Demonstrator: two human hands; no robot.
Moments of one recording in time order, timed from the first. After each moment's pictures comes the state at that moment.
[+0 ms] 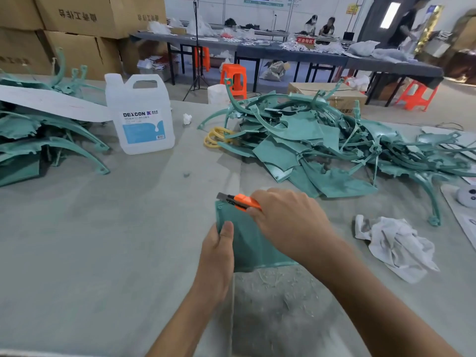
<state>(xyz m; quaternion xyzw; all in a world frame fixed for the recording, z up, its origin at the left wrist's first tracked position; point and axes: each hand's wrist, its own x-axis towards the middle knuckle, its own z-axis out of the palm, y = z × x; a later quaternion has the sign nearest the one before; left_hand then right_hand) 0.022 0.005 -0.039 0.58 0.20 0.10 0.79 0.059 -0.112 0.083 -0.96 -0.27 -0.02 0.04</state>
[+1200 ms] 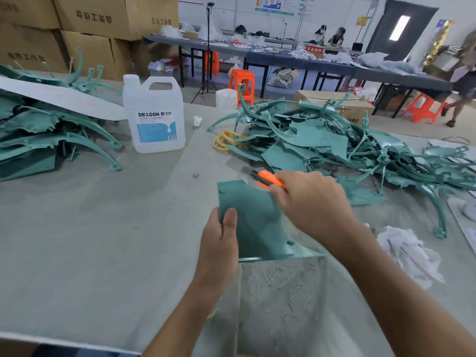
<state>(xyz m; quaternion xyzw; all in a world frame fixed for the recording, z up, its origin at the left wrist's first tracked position) 0.013 0.019 -0.011 0.70 0.15 0.23 0.66 0.084 -0.119 0.097 -0.97 -0.22 -0.12 0.05</state>
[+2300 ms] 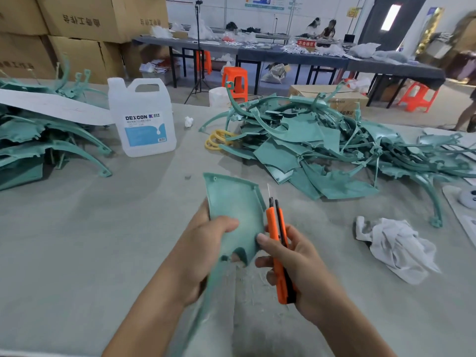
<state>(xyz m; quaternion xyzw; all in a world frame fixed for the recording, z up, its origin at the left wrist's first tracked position) -0.019 0.035 0.058 0.60 0.07 0.01 0.79 0.021 -0.136 0.014 -0.61 -0.01 0.22 0.76</state>
